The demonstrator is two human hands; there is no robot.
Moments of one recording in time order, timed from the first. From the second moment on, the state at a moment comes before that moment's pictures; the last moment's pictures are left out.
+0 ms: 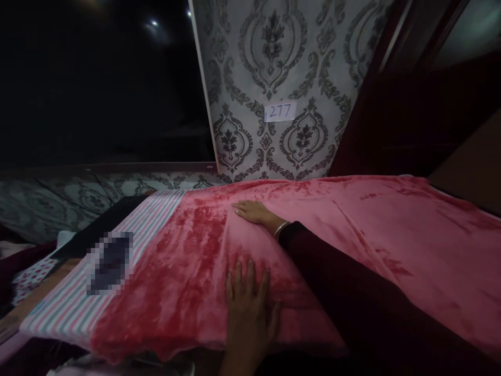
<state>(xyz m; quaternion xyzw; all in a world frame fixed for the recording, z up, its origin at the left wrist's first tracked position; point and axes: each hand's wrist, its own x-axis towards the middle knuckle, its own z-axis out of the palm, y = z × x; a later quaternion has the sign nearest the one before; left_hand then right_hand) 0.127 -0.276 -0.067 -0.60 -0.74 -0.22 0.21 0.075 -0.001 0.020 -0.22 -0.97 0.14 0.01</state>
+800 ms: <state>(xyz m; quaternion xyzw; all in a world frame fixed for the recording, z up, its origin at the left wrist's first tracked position) 0.162 -0.138 0.040 -0.84 -0.53 -0.07 -0.05 0.366 -0.112 -0.053 -0.32 -0.92 -0.03 0.23</state>
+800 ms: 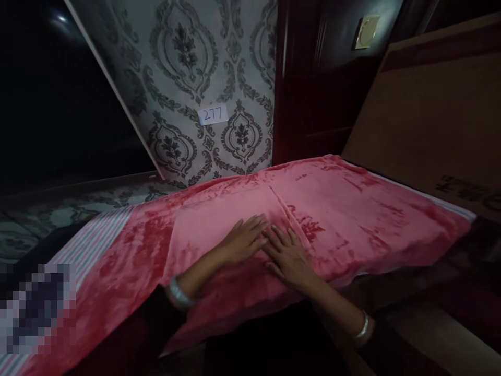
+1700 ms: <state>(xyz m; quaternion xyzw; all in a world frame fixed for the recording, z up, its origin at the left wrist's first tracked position) 0.175 0.079 0.009 -0.75 -0.66 -0.08 -0.05 0.370 -0.114 -0.049 -0.35 -0.90 0.06 0.24</state>
